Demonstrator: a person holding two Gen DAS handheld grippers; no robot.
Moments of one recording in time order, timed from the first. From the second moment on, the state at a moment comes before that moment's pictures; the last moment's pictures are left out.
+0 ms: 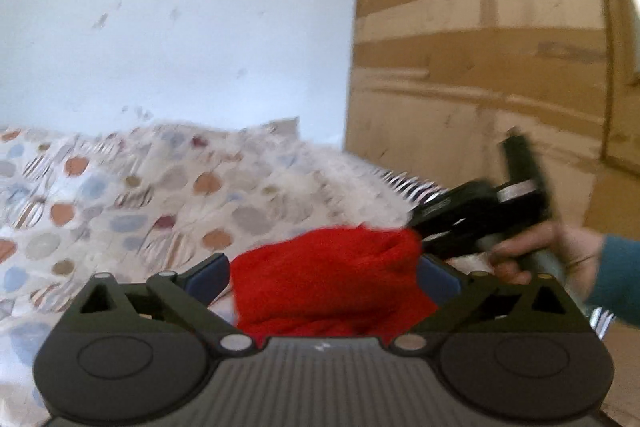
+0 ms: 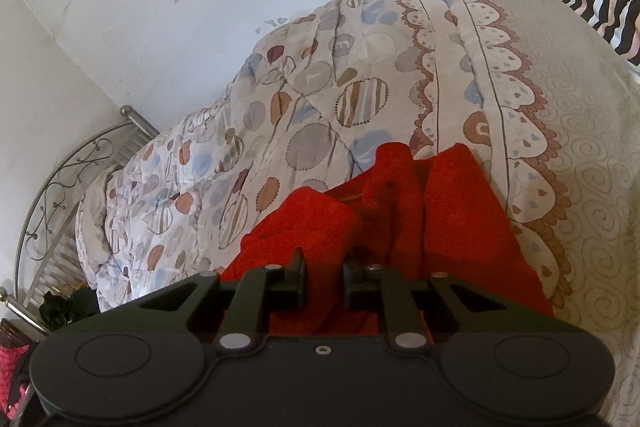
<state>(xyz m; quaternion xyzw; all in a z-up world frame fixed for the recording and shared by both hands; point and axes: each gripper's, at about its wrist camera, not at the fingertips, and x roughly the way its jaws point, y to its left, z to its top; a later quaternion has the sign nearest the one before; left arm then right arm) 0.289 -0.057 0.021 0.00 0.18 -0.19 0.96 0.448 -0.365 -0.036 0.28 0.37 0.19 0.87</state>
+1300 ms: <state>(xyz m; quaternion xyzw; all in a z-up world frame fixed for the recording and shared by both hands) 0.273 -0.133 -0.006 0.10 0.18 -0.35 0.91 0.411 -0.429 -0.052 0.22 0.30 0.13 0.92</state>
